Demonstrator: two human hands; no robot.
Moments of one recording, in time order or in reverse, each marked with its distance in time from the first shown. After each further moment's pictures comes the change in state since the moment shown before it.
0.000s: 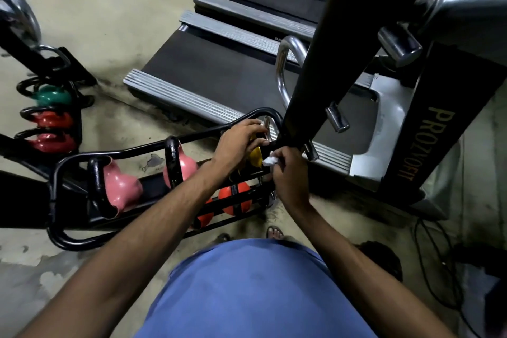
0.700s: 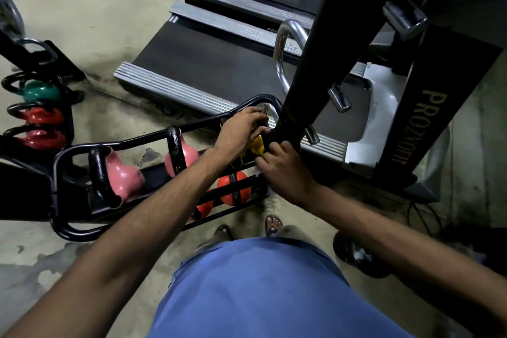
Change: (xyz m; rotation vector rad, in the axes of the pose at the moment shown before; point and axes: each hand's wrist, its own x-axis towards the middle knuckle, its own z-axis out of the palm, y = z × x) left_hand -0.005 0.005 -0.008 0.069 -0.033 0.013; right_hand -0.013 -0.018 -0.017 -0.830 -0.253 -0.868
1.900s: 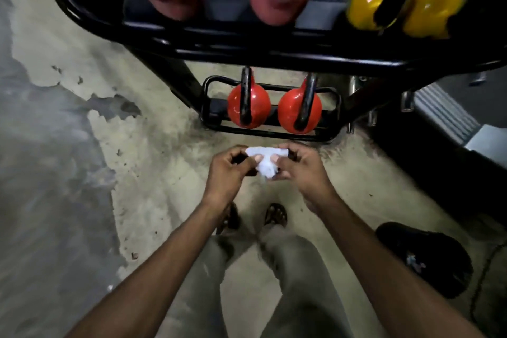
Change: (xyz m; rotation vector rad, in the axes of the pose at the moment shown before) left_hand -0.346 -0.078 0.162 -0.832 0.537 -0.994; right_hand -0.097 -0.183 0.189 1.717 -0.474 0.891
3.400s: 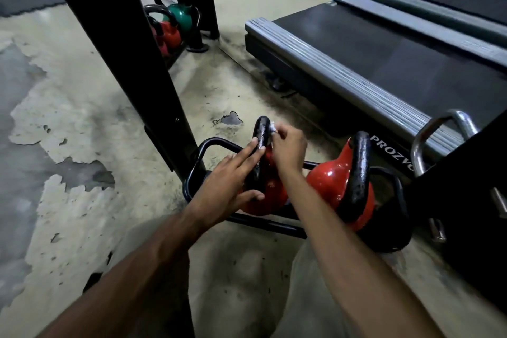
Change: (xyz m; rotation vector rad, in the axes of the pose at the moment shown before) left_hand 0.311 -0.174 -0.018 1.024 -0.017 0.906; right_hand 0.433 0.120 0.052 -0.395 0.379 -0.704
